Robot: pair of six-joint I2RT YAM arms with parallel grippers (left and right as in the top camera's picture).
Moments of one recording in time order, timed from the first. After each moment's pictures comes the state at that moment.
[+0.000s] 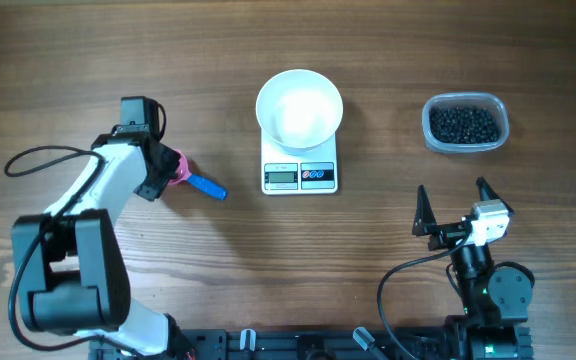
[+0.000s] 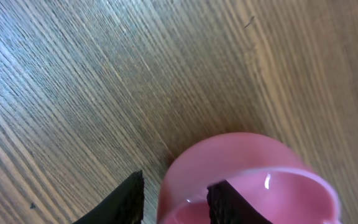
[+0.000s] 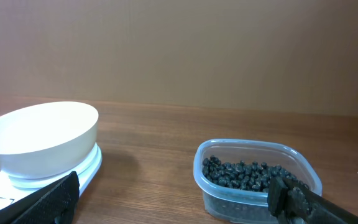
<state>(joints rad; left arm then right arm) 0.06 1.74 0.99 -0.62 -0.15 -0.99 0.01 0.02 0.01 0.00 -0.12 -0.01</state>
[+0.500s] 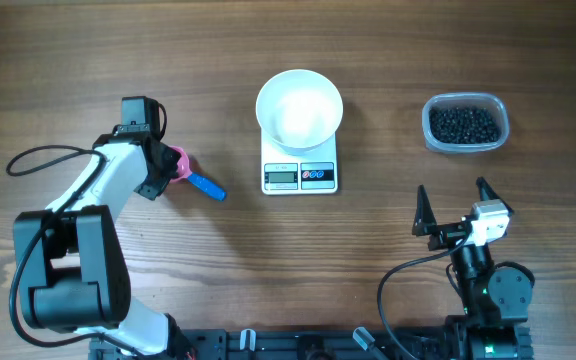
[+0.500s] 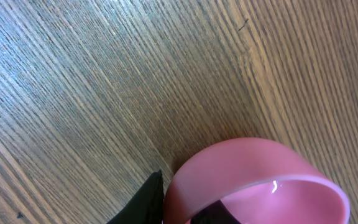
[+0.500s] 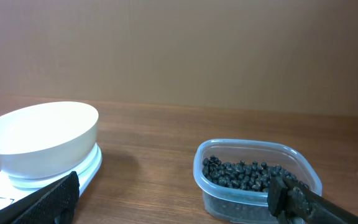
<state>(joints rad) 0.06 1.75 0.99 -0.60 -0.15 -0.99 0.01 0.02 0.01 0.00 -0.12 -0.01</state>
